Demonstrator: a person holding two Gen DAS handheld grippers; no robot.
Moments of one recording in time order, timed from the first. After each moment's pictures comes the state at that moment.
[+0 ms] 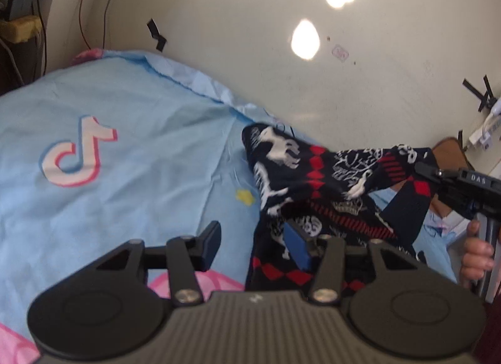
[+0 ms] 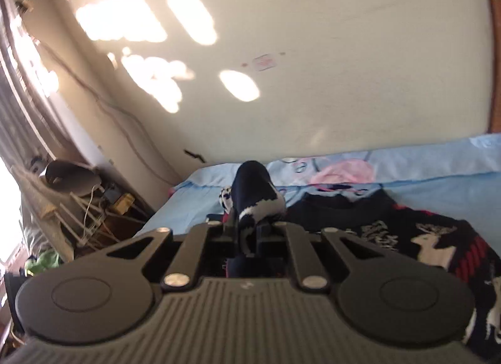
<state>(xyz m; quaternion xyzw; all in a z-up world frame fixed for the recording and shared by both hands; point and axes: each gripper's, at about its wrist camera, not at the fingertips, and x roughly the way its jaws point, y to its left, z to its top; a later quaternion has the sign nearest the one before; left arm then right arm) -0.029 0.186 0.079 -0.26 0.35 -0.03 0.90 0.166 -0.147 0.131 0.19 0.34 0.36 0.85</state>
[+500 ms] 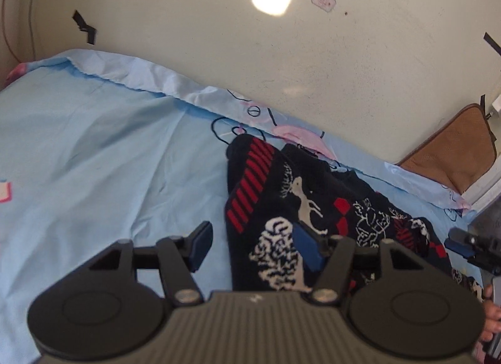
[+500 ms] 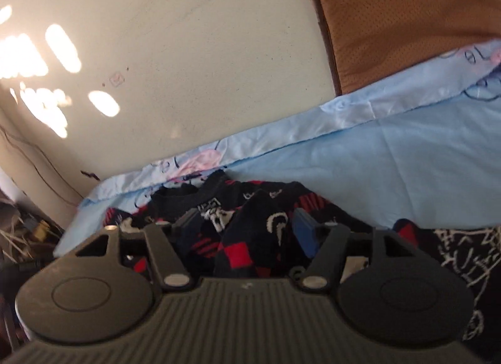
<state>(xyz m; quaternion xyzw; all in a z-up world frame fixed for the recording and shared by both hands) 0.113 0.125 0.069 -0.20 0.40 -0.06 0.89 0.157 -0.245 0.075 0.18 0.36 0.21 0.89</state>
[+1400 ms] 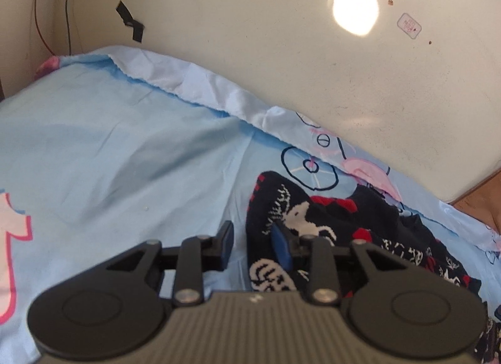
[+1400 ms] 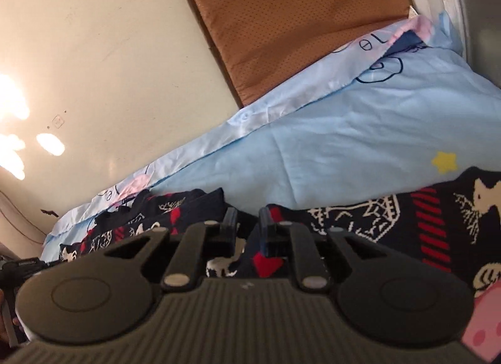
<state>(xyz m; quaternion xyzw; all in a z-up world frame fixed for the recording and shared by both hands) 0.138 0.177 0.046 -0.21 0.39 0.04 0.90 0.132 -0.323 0.057 0.24 0.35 0.10 0.90</state>
